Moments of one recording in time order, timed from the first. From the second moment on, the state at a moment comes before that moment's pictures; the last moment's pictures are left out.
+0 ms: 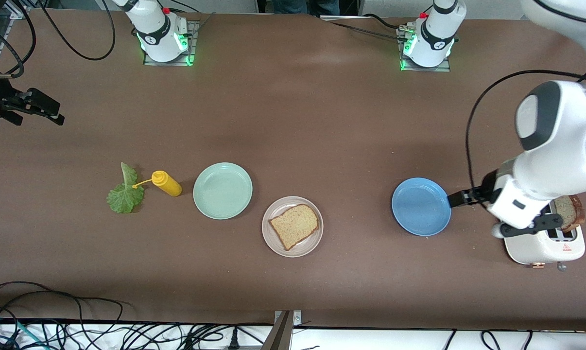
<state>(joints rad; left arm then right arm) -0.14 0.51 0.07 -1.18 -0.06 1.64 -0.26 -0.02 -0.03 -0.02 -1.68 0.02 1.68 -0.05</state>
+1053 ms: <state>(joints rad) -0.05 0.43 0.07 -1.25 -0.06 1.57 -0.06 -0.02 -0.03 -0.02 -1.68 0.02 1.68 -0.05</state>
